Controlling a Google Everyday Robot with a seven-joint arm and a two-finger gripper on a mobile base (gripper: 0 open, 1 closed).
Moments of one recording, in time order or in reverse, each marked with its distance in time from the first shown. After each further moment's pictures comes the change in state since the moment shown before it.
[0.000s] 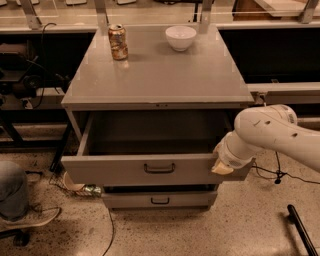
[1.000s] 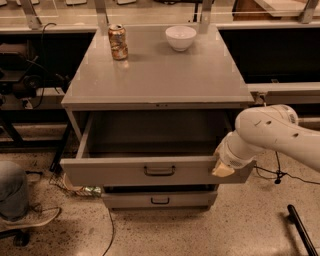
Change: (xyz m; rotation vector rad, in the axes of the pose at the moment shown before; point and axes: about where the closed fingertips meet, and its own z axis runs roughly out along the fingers) arm 0.000 0.000 -0.001 0.000 0.000 0.000
